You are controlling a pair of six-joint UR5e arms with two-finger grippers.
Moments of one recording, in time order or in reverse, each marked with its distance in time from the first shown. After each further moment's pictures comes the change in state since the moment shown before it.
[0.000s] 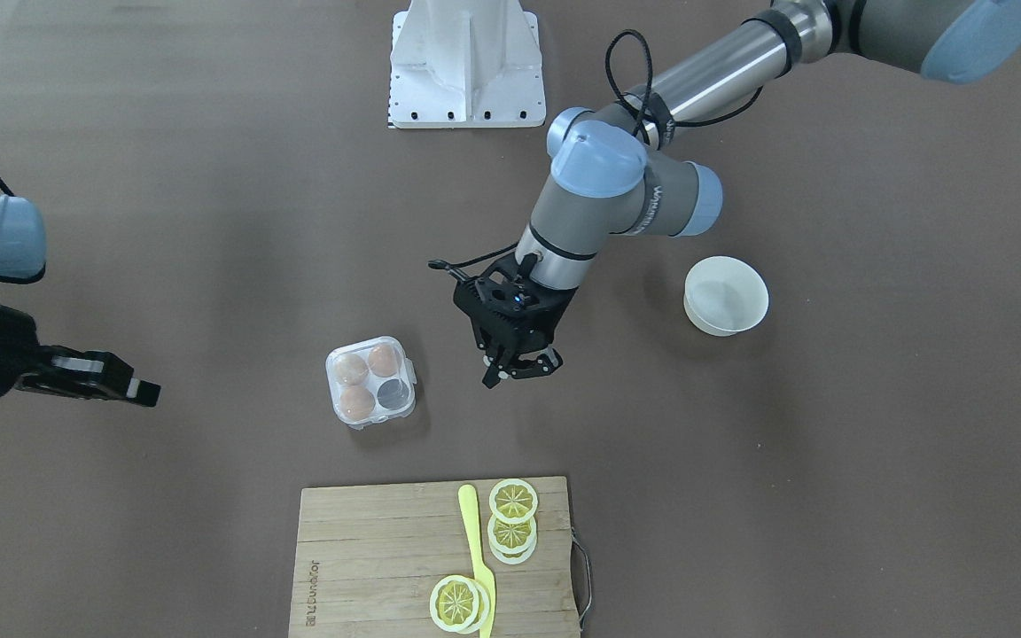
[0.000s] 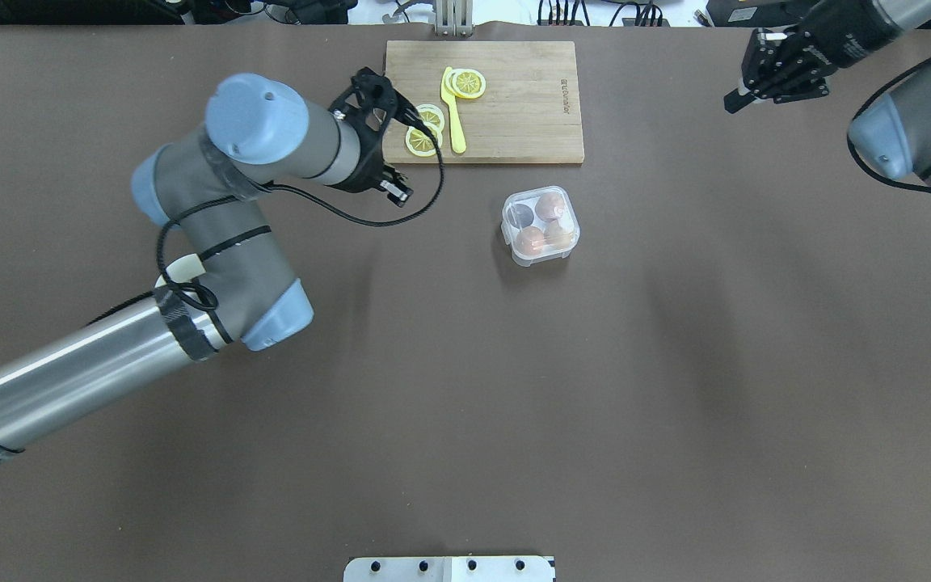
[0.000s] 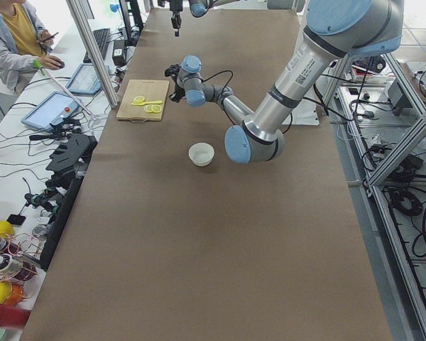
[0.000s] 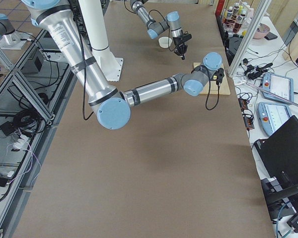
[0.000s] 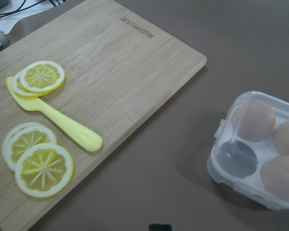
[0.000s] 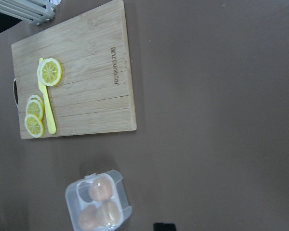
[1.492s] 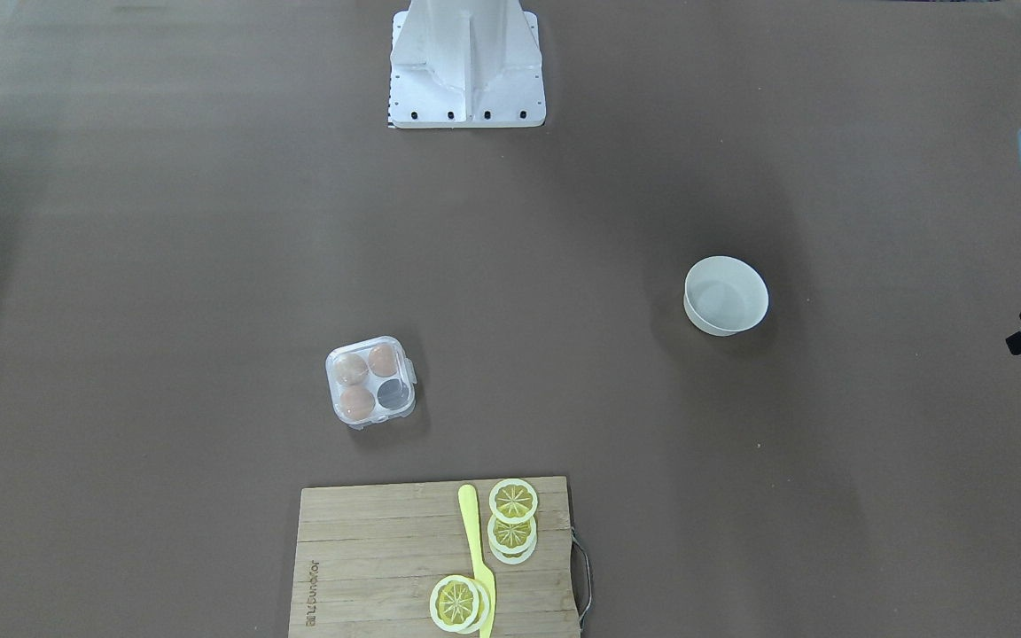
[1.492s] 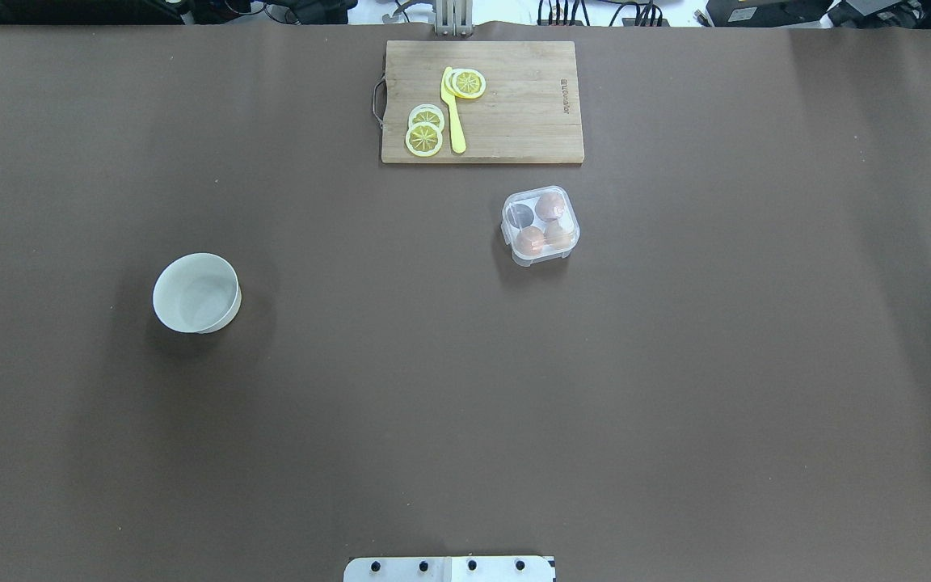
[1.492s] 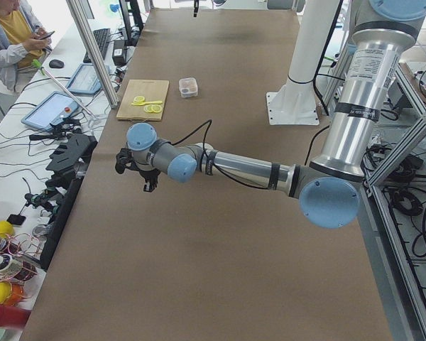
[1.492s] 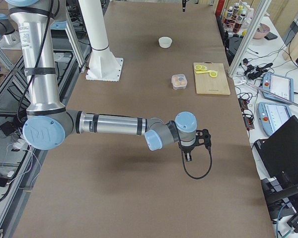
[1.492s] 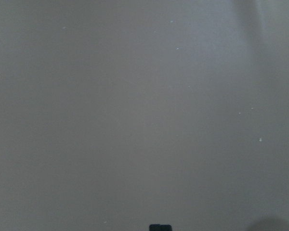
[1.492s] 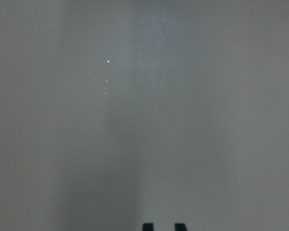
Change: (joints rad) left arm -0.601 0.500 -0.120 0.289 -0.497 0.064; right arm 0.209 -0.376 0.021 -0.146 -0.354 -0.720
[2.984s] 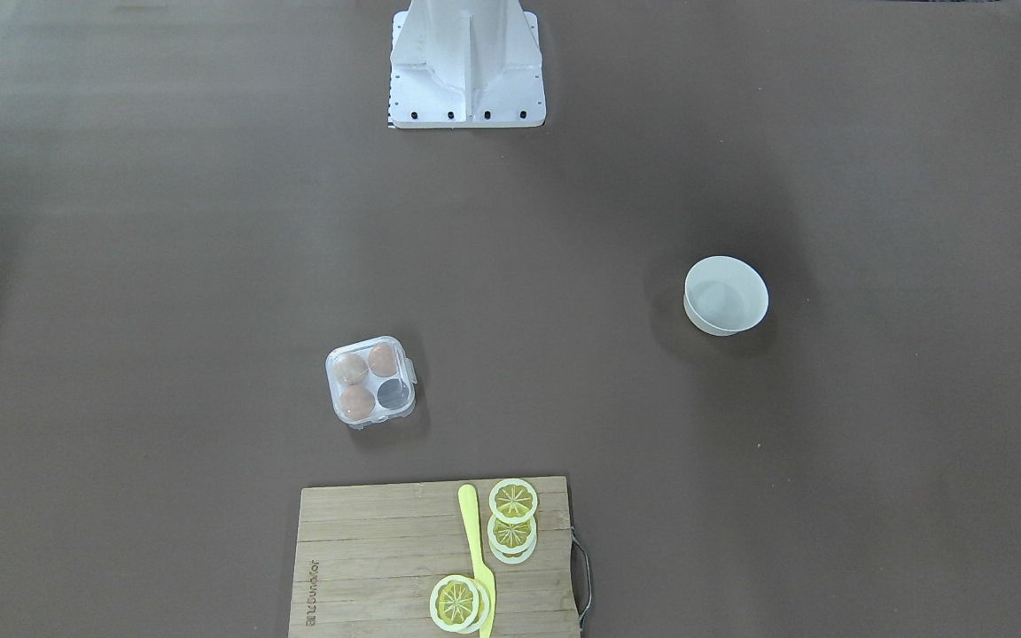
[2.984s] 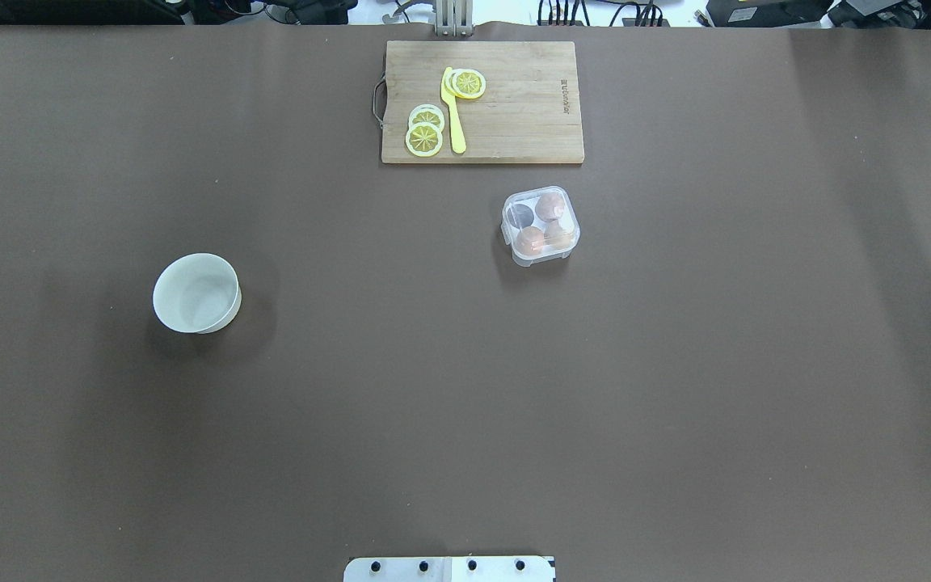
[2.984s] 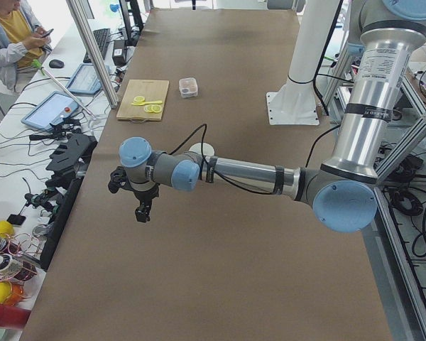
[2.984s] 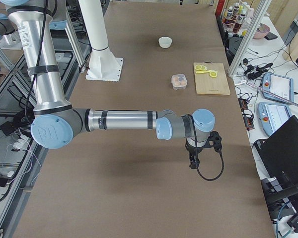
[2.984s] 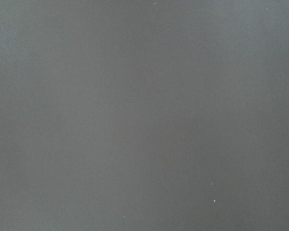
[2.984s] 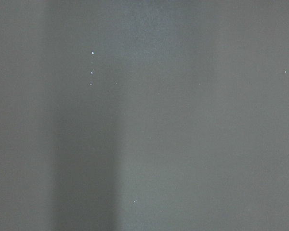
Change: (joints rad) left arm -0.102 0.003 0.018 0.185 0.060 0.303; right arm 0.086 0.109 0.000 -0.366 0.036 -0.248
